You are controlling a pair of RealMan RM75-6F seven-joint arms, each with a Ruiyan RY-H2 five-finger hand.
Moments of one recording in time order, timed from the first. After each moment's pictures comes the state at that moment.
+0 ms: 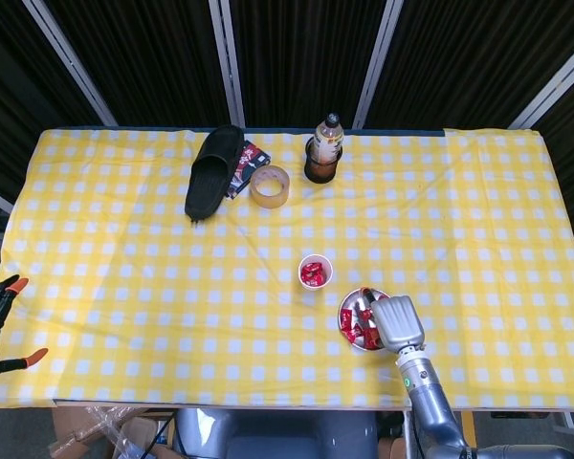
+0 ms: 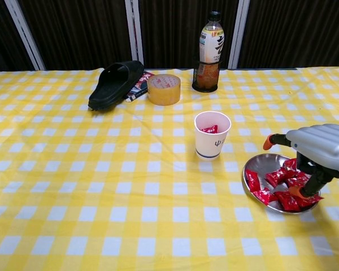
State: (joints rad) left arm -0.06 -1.04 0.00 -1.68 1.45 1.39 -0.18; right arm 0.56 -1.55 0.02 -1.80 -0.88 1.29 -0.82
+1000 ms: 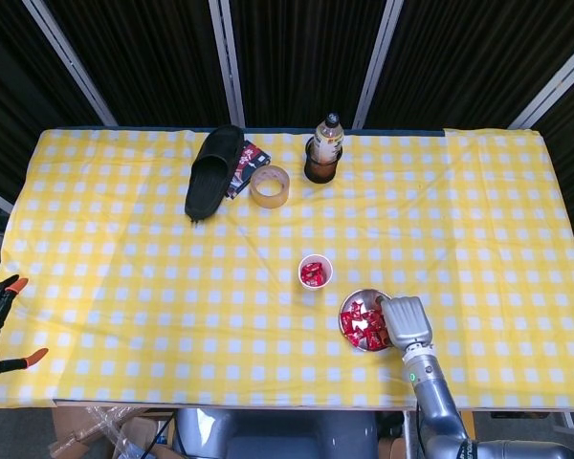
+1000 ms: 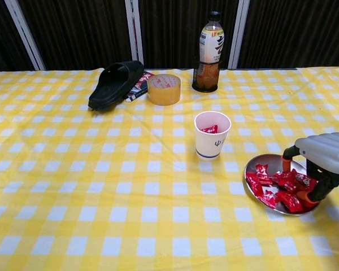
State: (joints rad) left arm -0.06 -1.04 0.00 -1.68 1.45 1.39 -0.18; right arm 0.55 -1.55 0.04 -1.74 -0.81 1.24 -0.81
